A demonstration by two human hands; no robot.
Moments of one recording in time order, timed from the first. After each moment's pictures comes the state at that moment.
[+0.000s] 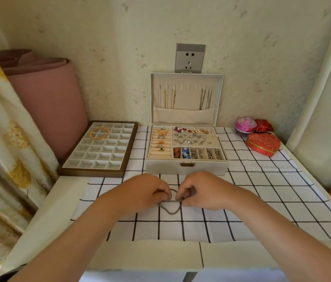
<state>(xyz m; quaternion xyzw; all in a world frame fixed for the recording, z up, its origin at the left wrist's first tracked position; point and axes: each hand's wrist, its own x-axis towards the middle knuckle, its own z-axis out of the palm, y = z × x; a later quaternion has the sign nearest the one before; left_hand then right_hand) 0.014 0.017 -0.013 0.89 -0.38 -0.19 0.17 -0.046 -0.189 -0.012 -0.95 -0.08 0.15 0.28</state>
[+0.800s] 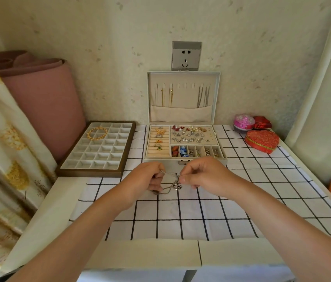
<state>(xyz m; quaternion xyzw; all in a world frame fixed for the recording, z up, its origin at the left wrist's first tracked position) 0.015 -0.002 0.001 0.73 -0.09 -0.31 0.60 -0.044 -0.192 0.006 -0.86 -0.01 0.05 0.51</state>
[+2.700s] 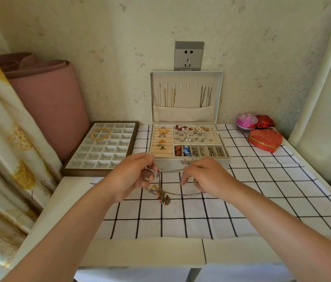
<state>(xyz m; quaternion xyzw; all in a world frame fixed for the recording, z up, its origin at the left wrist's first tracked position) 0.018 0.031 0.015 0.68 -0.08 -0.28 0.68 -0.050 -0.178 0.009 -0.85 0.04 0.05 0.52</state>
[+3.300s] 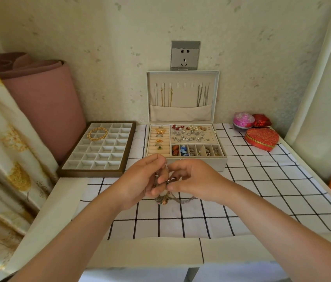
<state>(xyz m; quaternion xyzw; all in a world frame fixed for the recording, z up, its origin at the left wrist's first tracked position) -0.003 0.014 0.016 0.62 -0.16 -0.34 0.69 -0.049 -0.168 0.005 -0.84 -0.06 0.09 0.53</state>
